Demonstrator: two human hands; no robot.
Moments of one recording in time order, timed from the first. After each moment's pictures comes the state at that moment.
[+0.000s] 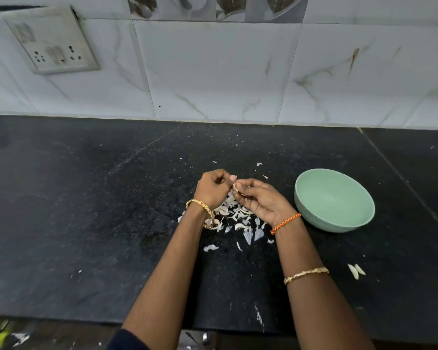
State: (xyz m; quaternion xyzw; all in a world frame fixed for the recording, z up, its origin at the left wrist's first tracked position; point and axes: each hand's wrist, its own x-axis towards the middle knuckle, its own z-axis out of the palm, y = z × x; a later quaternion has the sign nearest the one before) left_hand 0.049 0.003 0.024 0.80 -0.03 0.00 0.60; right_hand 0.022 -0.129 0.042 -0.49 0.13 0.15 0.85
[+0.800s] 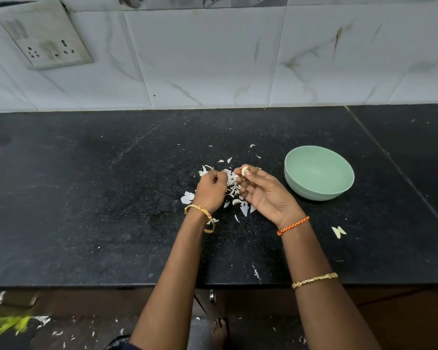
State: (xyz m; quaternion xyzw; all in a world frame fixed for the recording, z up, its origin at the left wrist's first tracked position) left_hand -0.022 0.002 0.044 0.79 0.03 -0.04 0.62; right_hand -0.045 -0.135 0.057 -0.42 0.07 0.13 0.89
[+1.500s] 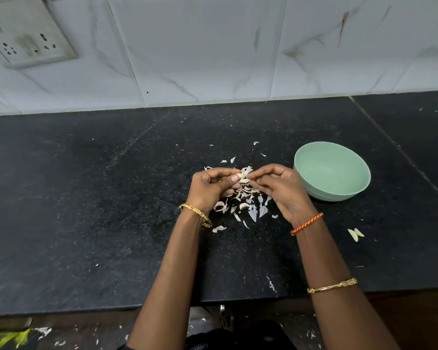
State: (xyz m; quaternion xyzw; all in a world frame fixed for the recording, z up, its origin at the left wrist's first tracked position) left_hand -0.004 0.022 0.044 0.65 -0.03 -0.11 0.75; right_hand -0.031 -0.137 0.053 -0.63 0.11 -0.02 0.77
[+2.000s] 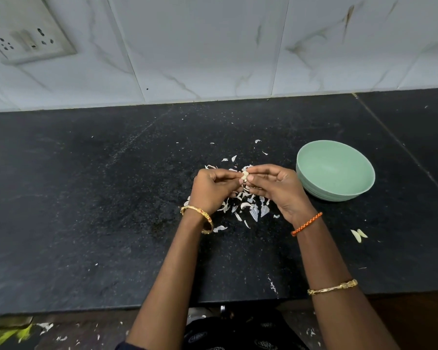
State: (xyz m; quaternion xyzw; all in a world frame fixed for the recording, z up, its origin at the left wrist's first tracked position) left_hand -0.004 0.021 0.041 0.75 -0.08 -0.06 0.65; right_hand -0.028 -0.137 0.048 -0.65 0.09 0.02 0.76
